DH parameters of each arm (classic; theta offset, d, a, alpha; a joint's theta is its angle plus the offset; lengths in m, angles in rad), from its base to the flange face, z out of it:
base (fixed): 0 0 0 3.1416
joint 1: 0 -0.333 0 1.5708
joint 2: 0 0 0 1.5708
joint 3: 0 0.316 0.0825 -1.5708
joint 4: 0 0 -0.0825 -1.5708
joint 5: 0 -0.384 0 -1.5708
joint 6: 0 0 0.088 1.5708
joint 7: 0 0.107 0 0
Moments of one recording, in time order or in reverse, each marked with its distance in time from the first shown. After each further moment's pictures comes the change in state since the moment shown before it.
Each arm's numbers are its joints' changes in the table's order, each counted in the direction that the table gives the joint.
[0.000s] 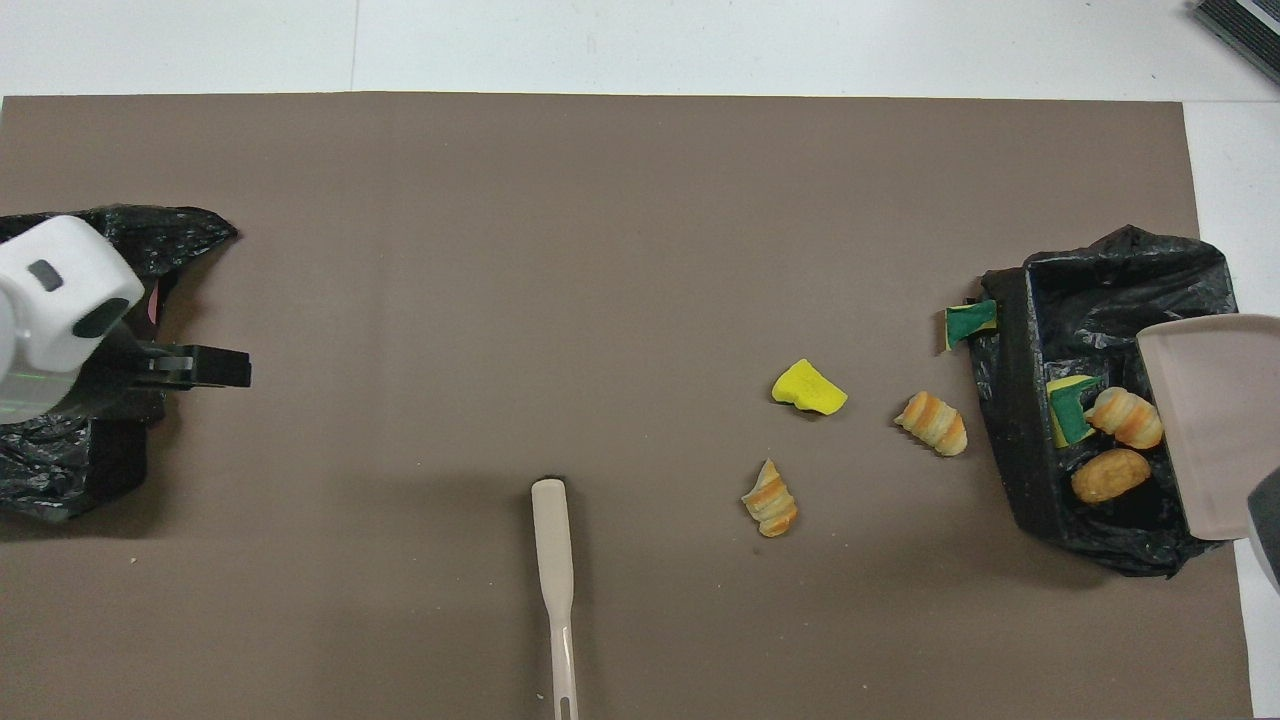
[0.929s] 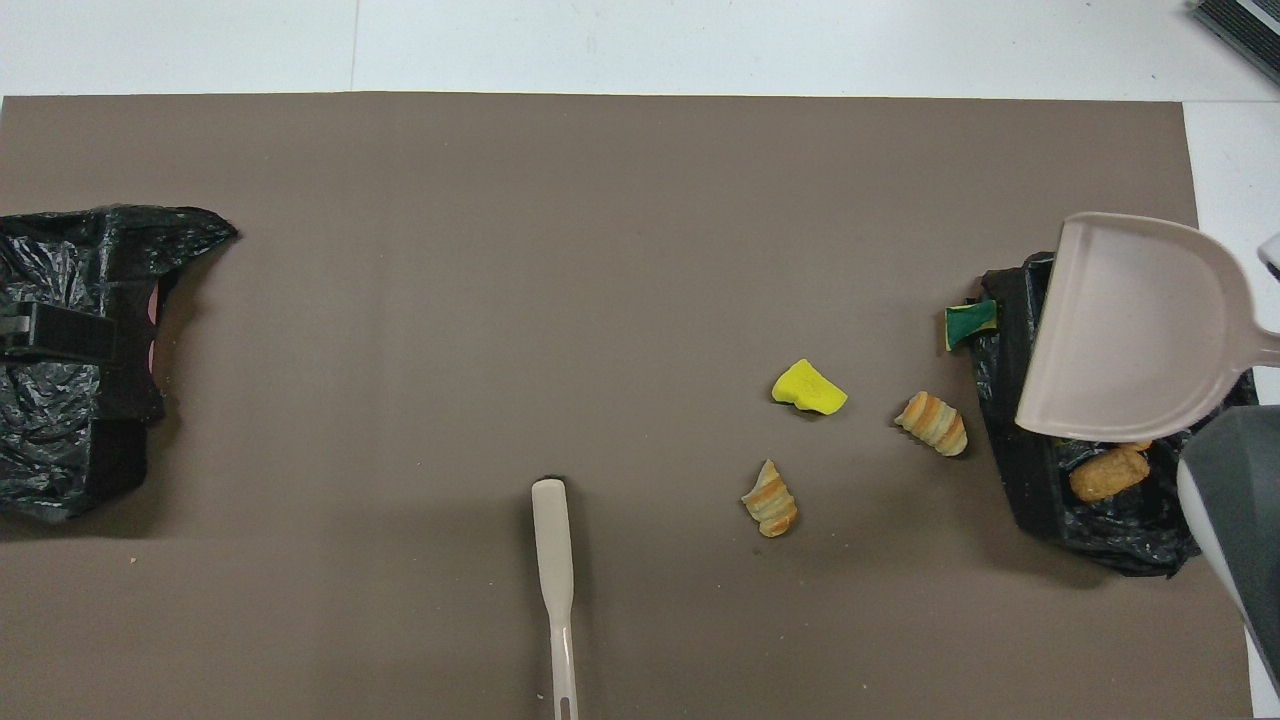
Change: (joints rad) left arm -0.028 0.095 -0.009 -0.363 -0.028 -0.332 -0.030; right arm -0.125 0.073 0.087 -0.191 -0.307 -0.216 0.503
